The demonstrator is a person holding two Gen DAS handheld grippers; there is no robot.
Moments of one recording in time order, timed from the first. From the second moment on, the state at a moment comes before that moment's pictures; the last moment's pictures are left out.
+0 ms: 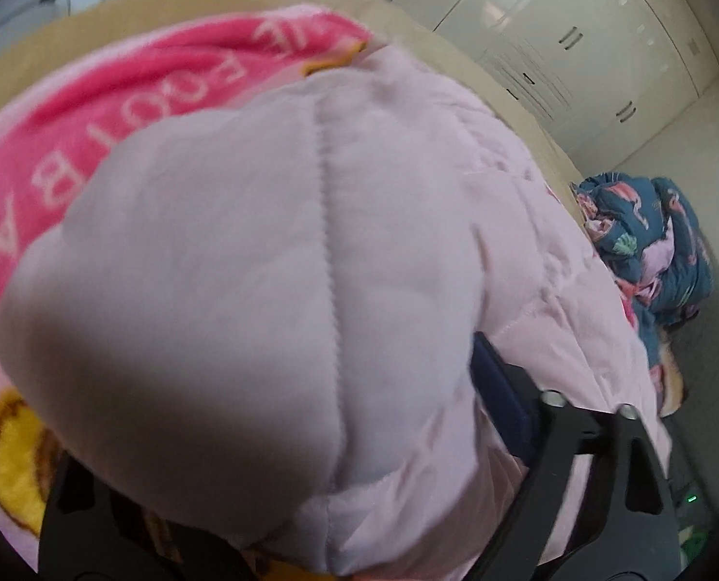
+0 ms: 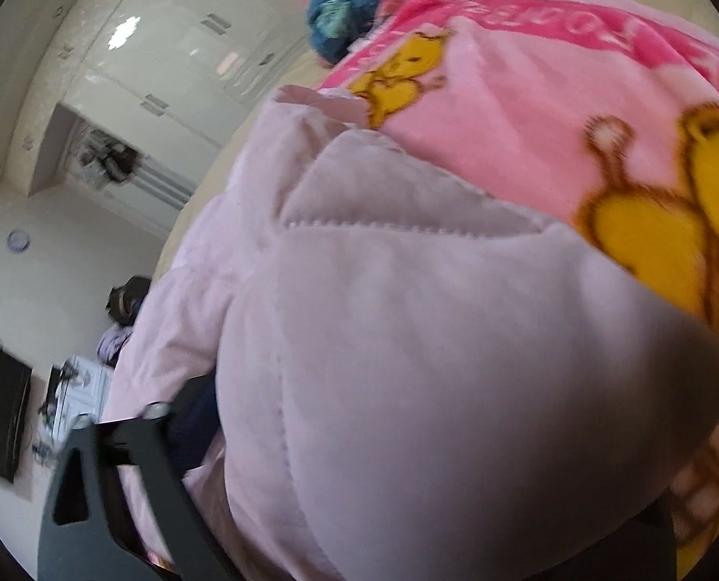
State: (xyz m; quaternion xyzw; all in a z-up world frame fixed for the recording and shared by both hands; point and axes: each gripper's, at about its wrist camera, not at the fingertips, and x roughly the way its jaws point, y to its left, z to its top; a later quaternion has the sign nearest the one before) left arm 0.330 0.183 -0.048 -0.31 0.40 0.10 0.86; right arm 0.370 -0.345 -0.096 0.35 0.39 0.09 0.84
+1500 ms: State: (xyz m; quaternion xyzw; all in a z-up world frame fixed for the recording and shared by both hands) left arm 0.203 0.105 0.038 -0.12 0.35 0.08 0.93; right arm 0.222 -0.302 0.028 -0.01 0.25 0.20 0.95
